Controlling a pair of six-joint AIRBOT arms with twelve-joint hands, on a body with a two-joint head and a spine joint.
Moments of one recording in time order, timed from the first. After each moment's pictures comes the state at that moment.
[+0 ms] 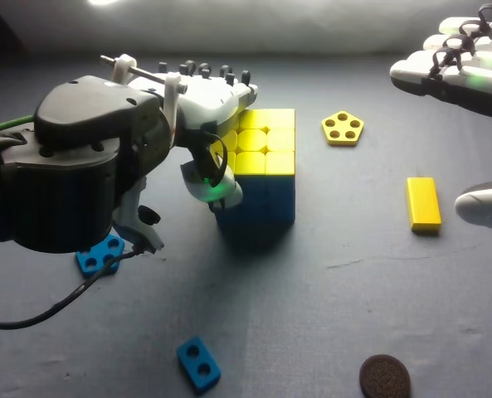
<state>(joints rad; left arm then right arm) 0.26 -1.23 1.04 -1.68 -0.62 2.51 -0.60 -0.58 0.76 -0.23 0.70 -0.78</state>
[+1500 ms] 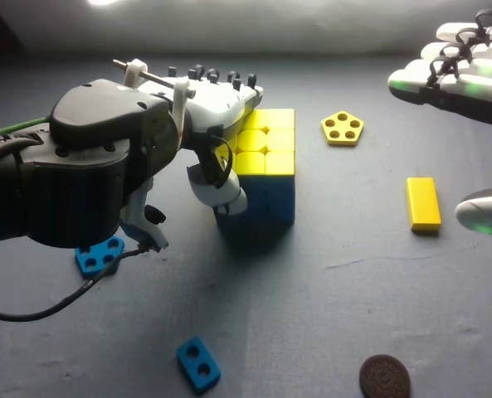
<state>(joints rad) 0.28 -1.26 1.10 -1.67 -0.58 2.50 -0.60 -0.58 0.76 -0.24 0.70 -0.78</state>
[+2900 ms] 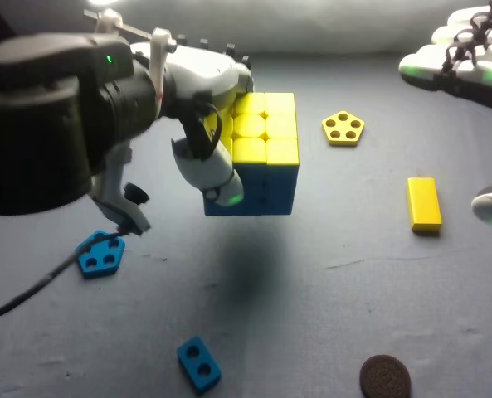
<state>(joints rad) 0.12 -1.14 0.95 -1.93 -0.60 2.80 -0.65 -0.56 0.78 -0.26 0.86 -0.80</state>
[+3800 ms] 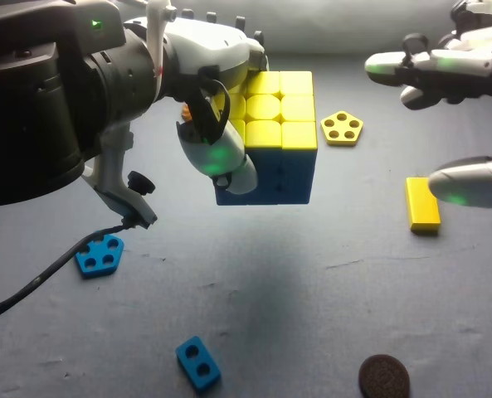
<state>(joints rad) 0.05 -1.11 0.88 -1.98 -0.63 2.82 -0.44 -0.61 0.76 -0.29 0.56 -0.74</state>
